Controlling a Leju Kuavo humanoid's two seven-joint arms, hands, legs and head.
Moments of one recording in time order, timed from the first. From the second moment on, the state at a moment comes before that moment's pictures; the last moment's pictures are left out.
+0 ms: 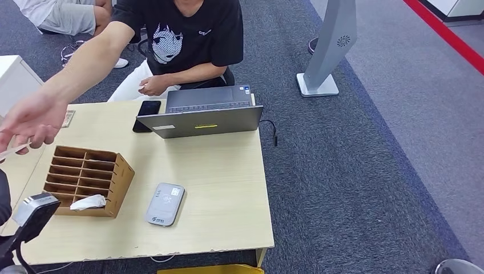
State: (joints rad) left arm 0.01 0.32 0.00 -1.83 -1.03 0.58 0.02; right arm 0.20 -0.38 1.00 -1.21 -0.36 -0.73 0.67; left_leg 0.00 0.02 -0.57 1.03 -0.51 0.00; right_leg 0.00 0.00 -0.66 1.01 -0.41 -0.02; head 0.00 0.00
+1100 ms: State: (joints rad) left arm -0.08 0.30 0.02 -1.62 -0.99 0.55 0.03; right arm 0.18 -0.38 1.01 -1.20 -0.36 -0.73 0.70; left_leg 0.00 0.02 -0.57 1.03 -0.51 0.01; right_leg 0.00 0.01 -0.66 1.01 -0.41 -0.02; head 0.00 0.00
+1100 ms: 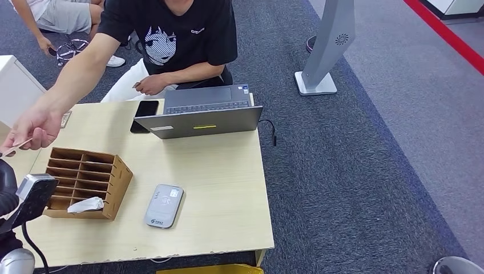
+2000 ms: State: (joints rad) left arm 0.23 0.19 0.18 -1.93 -0.77 0.66 -0.09; right arm 0.20 -0.35 0.97 -1.17 -0.33 -0.73 0.70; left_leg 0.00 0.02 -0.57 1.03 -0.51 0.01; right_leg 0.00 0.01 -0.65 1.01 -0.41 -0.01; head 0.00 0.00
